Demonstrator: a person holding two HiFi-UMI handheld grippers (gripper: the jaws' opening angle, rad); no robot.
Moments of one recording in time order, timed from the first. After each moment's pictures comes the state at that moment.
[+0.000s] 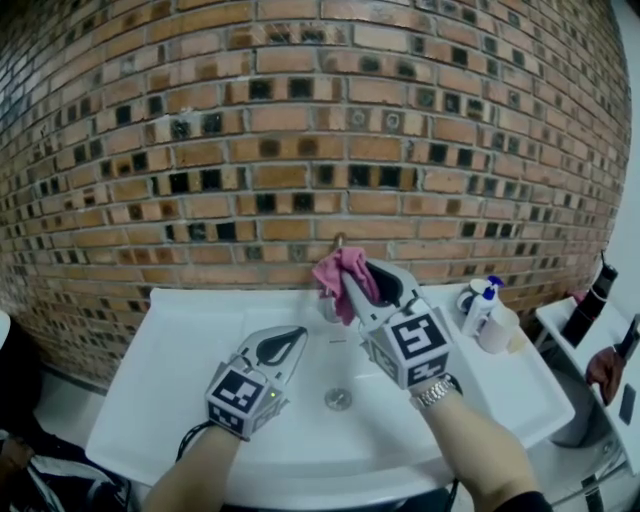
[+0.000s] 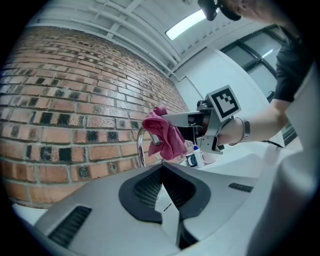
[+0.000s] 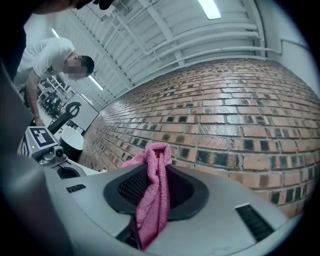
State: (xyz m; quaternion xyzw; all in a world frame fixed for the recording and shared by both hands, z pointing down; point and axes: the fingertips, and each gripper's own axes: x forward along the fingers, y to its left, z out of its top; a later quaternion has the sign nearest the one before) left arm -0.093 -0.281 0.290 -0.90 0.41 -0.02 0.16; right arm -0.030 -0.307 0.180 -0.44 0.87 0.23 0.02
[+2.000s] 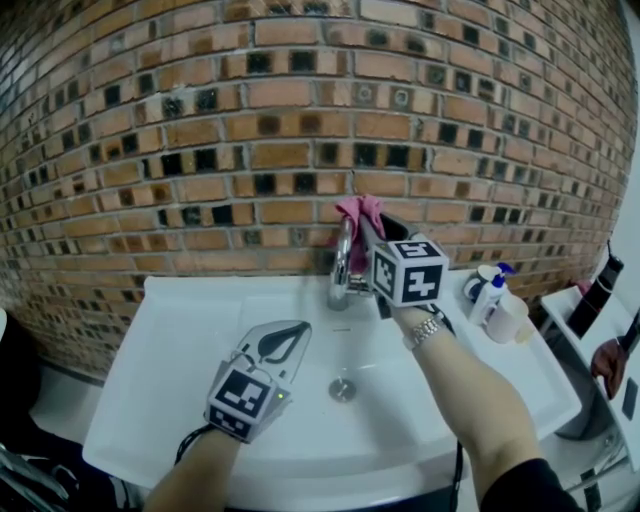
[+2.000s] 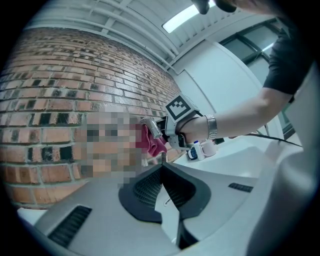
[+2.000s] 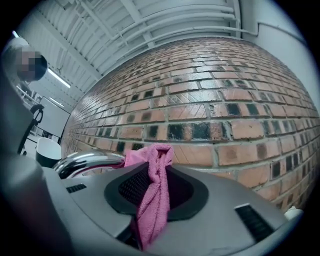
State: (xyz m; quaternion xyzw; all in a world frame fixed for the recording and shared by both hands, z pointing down) left arm -0.095 -0.283 0.300 -0.89 0.41 -0.06 0.15; right arm 0.003 -0.433 0.178 -0.54 0.84 0.09 0.02
